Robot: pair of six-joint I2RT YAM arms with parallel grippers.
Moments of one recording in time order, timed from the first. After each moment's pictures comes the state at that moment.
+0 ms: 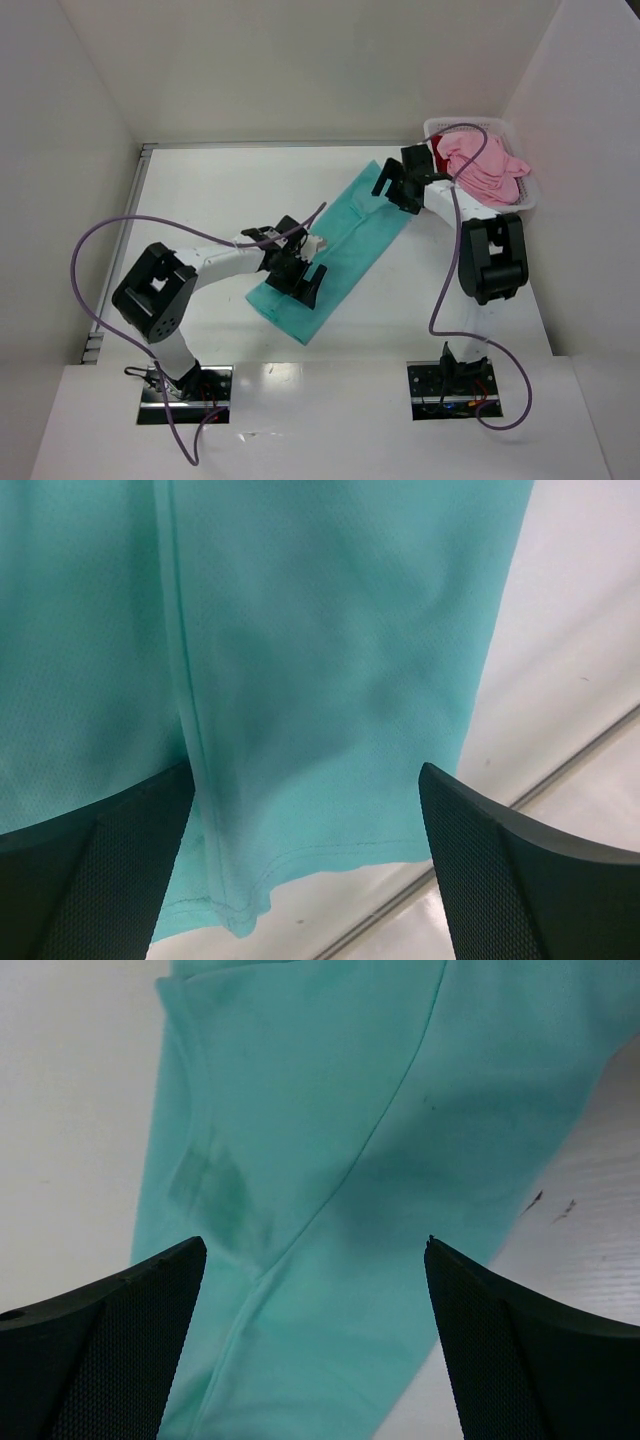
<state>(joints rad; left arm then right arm) -0.66 1.71 1.03 -0.54 0.32 -0.15 0.19 1.85 1.36 -0.33 0.01 0.61</state>
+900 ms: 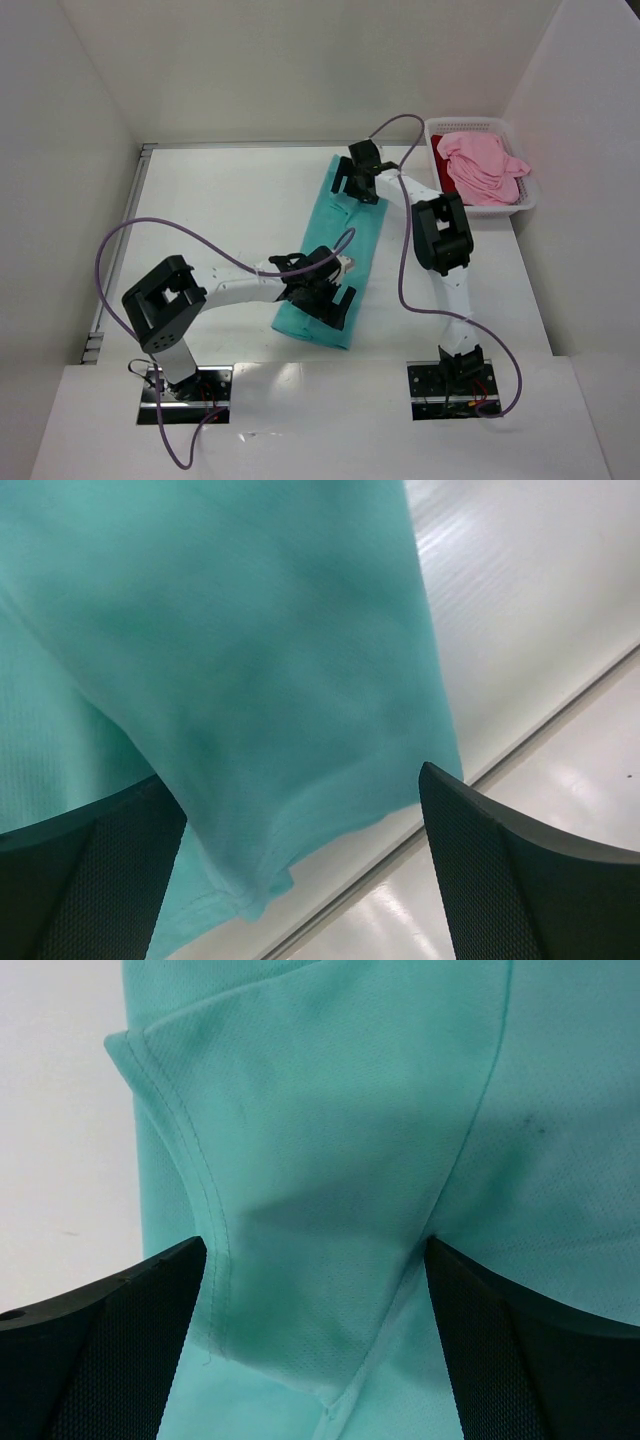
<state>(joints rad) -0.95 1.70 1.00 -0.39 0.18 -0.45 0.36 2.28 1.78 -0.38 0.09 0.60</state>
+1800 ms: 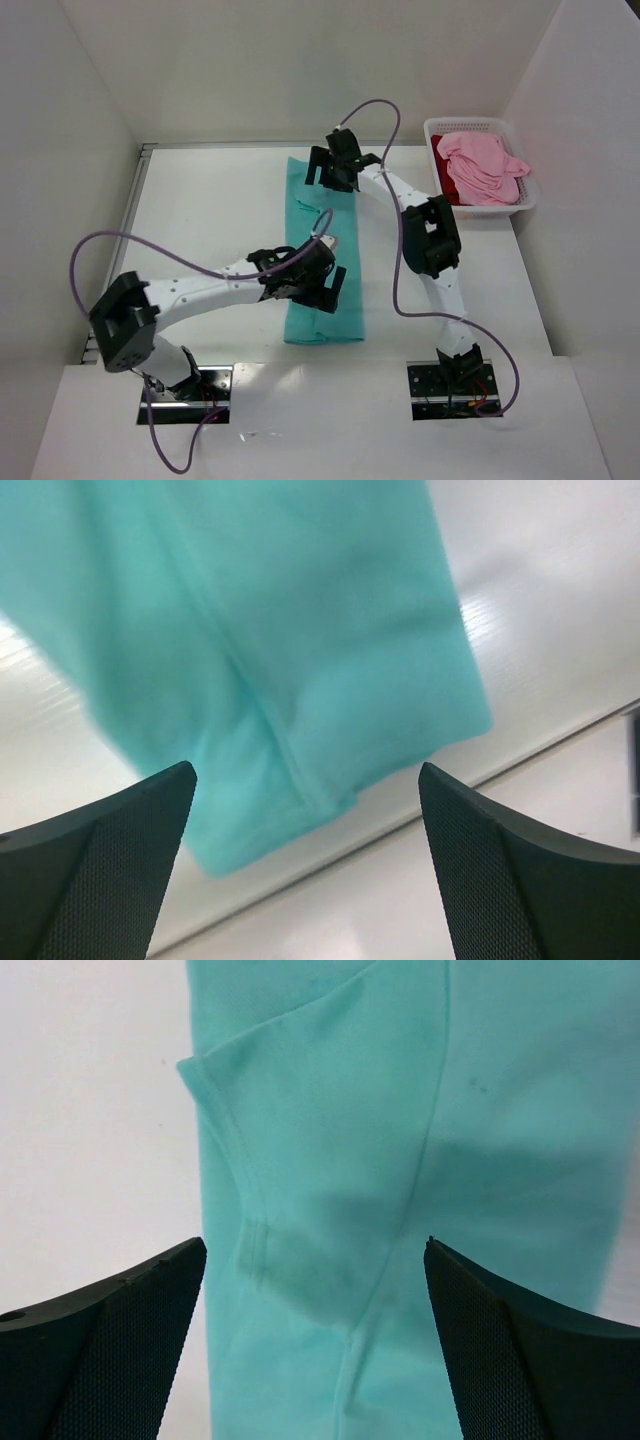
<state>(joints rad) -0.99 1.57 1.07 -0.56 -0.06 -0.62 0.47 2.37 2.02 -0.42 -0.01 0.56</state>
